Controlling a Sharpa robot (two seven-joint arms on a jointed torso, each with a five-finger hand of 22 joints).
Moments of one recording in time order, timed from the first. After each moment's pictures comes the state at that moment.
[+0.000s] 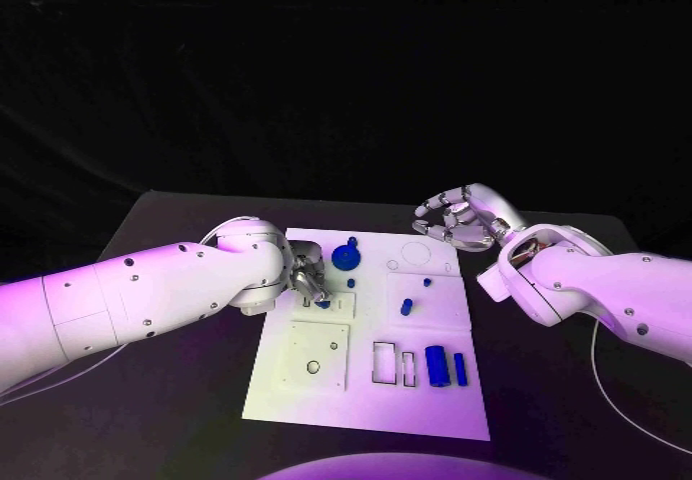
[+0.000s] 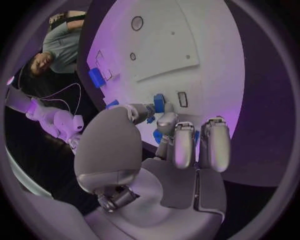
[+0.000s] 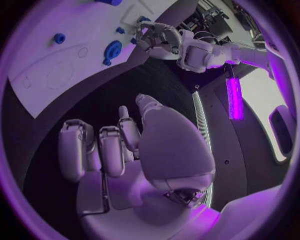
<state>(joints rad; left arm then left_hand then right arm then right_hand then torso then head) 1.23 -0.65 -0.07 1.47 -1.19 0.17 -0.57 1.21 -0.28 0.84 0.29 0.09 0.85 0.06 0.80 0.68 1.31 -0.03 1.15 0.99 1.47 -0.08 1.47 1.31 0.07 1.41 0.03 1.48 1.31 1.25 -0.93 -0.14 1.64 -0.85 -0.58 0.08 1.37 -0.13 0.19 0.29 0.35 0.87 0.16 0.19 0.45 1.34 0.08 1.31 1.30 1.47 0.01 1.49 1.31 0.04 1.47 0.11 1.38 1.31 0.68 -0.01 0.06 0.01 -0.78</state>
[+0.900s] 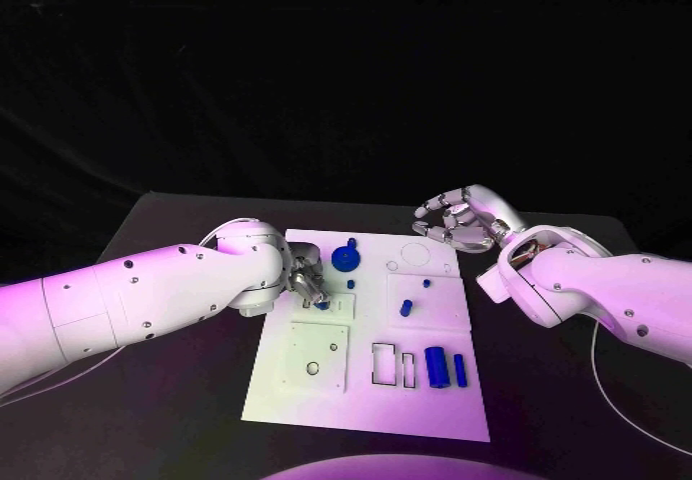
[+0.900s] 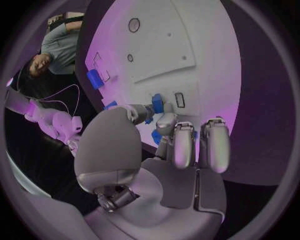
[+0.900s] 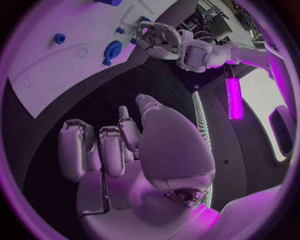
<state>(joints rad) 1.23 -0.65 -0.07 1.47 -1.20 0.18 -0.58 1.19 -0.28 0.84 0.29 0.09 0.86 0.05 0.81 0.68 1.32 -0.04 1.16 1.00 1.47 -0.08 1.47 1.31 0.07 1.42 0.03 1.48 1.31 1.25 -0.93 -0.14 1.64 -0.85 -0.58 0.08 1.37 -0.13 0.19 0.29 0.35 0.87 0.16 0.19 0.45 1.34 0.08 1.31 1.30 1.47 0.01 1.49 1.31 0.04 1.47 0.11 1.38 1.31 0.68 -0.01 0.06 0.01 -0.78</state>
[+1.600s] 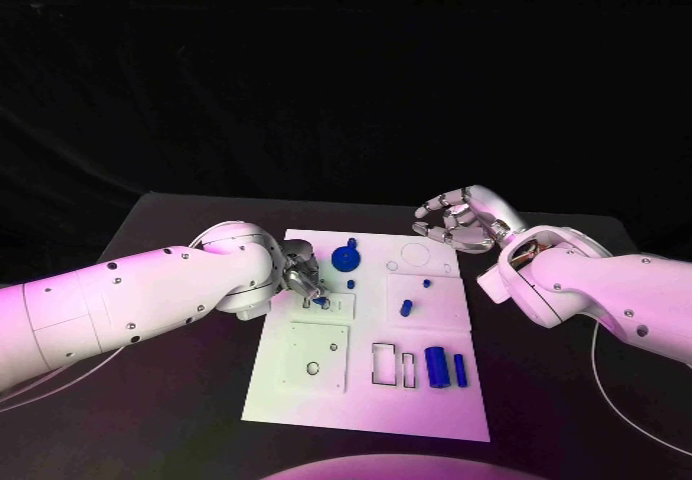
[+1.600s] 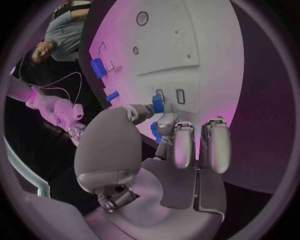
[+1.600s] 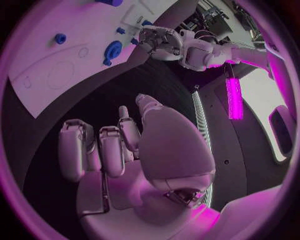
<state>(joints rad) 1.23 -0.69 -0.06 1.51 -1.13 0.08 -0.58 1.20 -0.27 0.84 0.29 0.08 0.86 0.05 0.80 0.68 1.32 -0.04 1.16 1.00 1.47 -0.08 1.47 1.31 0.05 1.42 0.03 1.49 1.31 1.24 -0.93 -0.14 1.64 -0.85 -0.59 0.08 1.37 -0.13 0.19 0.29 0.35 0.87 0.16 0.19 0.45 1.34 0.08 1.31 1.30 1.47 0.01 1.49 1.31 0.04 1.47 0.11 1.38 1.31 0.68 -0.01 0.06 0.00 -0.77</state>
